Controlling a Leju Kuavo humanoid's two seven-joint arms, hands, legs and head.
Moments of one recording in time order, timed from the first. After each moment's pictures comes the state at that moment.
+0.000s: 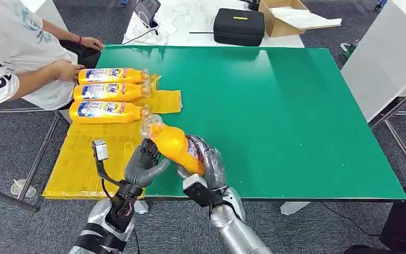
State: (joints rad) left arm -0.24 -0.23 -0.27 -0.96 0.50 -0.47 -0.41; right arm -0.29 0.29 0.40 -0.87 0.46 -0.51 -0.68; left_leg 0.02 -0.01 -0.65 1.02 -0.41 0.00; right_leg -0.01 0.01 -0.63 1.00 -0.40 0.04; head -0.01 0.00
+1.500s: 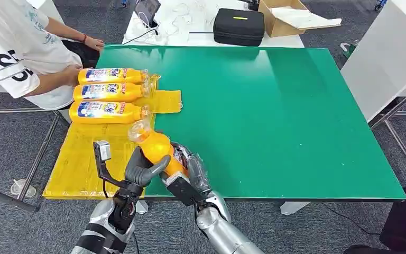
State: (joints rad) left arm -0.24 -0.23 -0.28 -0.96 0.43 -0.33 -0.45; right arm -0.36 0.34 0.47 -0.67 0.37 -0.50 -0.63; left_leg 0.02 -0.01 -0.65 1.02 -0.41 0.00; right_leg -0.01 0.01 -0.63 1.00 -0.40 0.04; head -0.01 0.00
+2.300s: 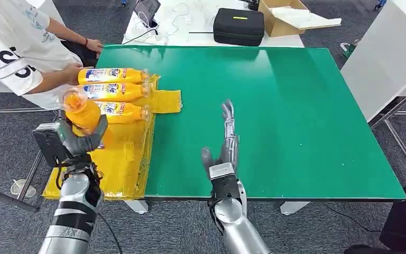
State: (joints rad) left arm -0.39 -0.17 -0.06 -1.05 -0.24 0.41 -0.70; right arm -0.20 0.29 0.42 -1.29 0.20 -0.53 -0.69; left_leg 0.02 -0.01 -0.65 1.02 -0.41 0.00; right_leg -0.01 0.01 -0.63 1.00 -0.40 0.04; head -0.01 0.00
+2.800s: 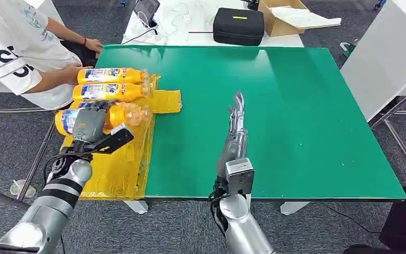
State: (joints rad) left arm -0.61 0.05 -0.26 -0.62 -0.94 0.23 -0.59; right arm -0.21 0.28 0.43 -1.35 0.09 -0.46 -0.69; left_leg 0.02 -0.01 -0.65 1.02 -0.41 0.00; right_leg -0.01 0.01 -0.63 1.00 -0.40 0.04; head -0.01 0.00
